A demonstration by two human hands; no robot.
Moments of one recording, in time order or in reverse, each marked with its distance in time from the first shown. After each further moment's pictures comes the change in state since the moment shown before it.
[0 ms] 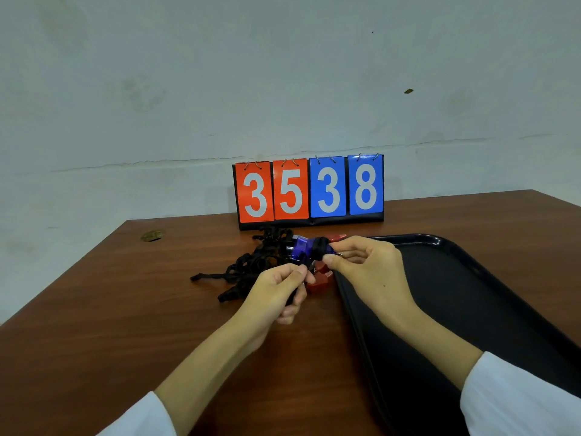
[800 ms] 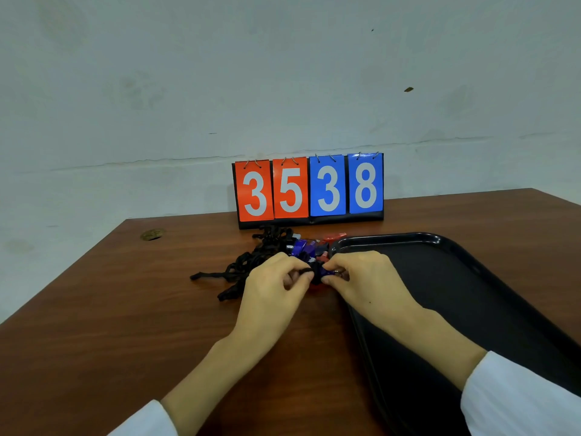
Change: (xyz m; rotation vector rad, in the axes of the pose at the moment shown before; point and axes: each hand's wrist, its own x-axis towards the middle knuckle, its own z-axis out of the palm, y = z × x) left_hand -0.001 -0.007 0.002 0.766 0.387 0.598; right_hand -0.002 -0.002 -0.003 -0.645 -0.280 -0.241
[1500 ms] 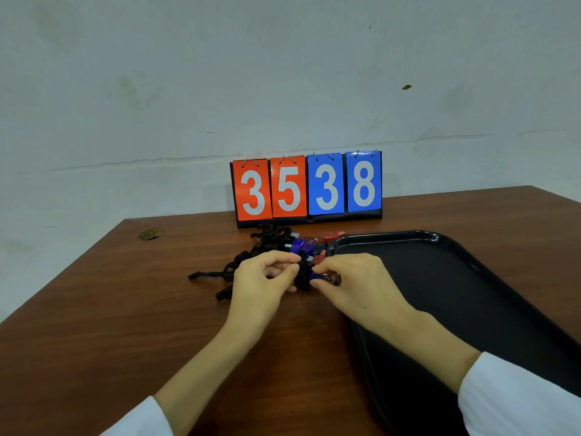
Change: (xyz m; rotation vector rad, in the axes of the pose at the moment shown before) left_hand 0.007 0.001 -0.006 -0.384 -0.029 -0.400; right_hand -0.005 -0.010 0.000 0.047 0.023 -0.083
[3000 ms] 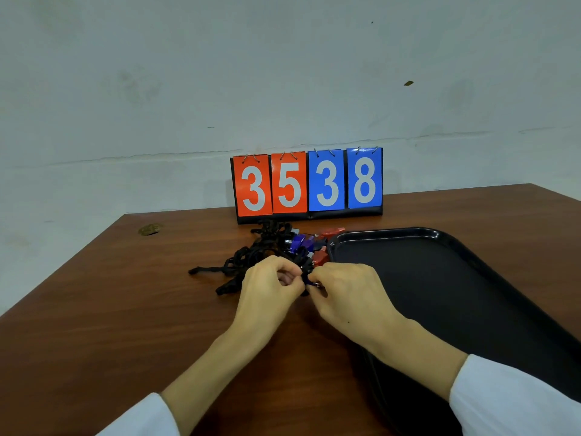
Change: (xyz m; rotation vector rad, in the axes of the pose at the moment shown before) left_hand -0.006 -0.004 0.007 0.348 -0.032 0.062; right_hand -0.008 -0.008 0.020 -0.171 0.060 -0.112
